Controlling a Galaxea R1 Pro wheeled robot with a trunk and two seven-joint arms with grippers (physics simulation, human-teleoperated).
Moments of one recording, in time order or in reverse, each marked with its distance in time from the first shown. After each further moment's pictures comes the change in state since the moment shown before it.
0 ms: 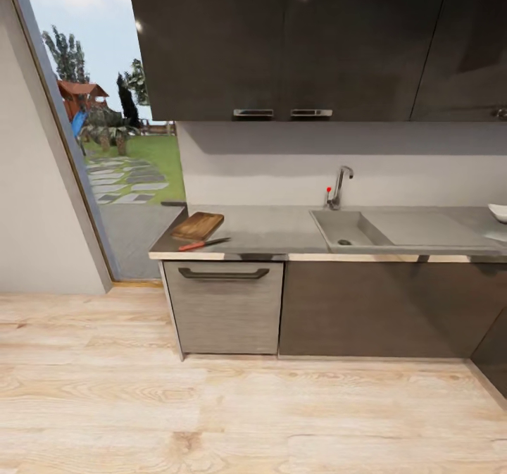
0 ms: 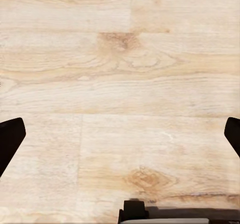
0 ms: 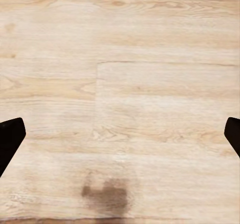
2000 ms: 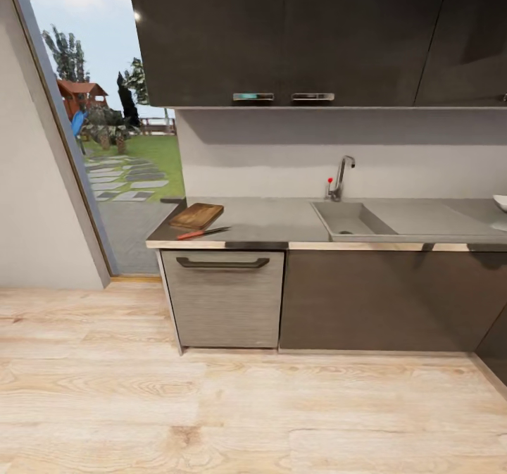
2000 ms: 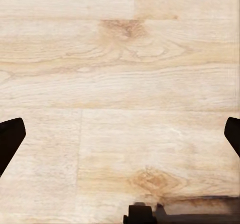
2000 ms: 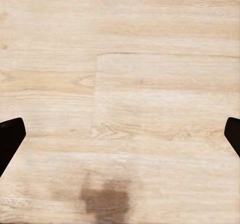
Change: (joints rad) left arm 0.000 0.012 0.000 0.002 0.000 0.008 -0.001; right arm 0.000 0.001 0.002 0.000 0.001 0.000 0.000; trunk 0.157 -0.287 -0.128
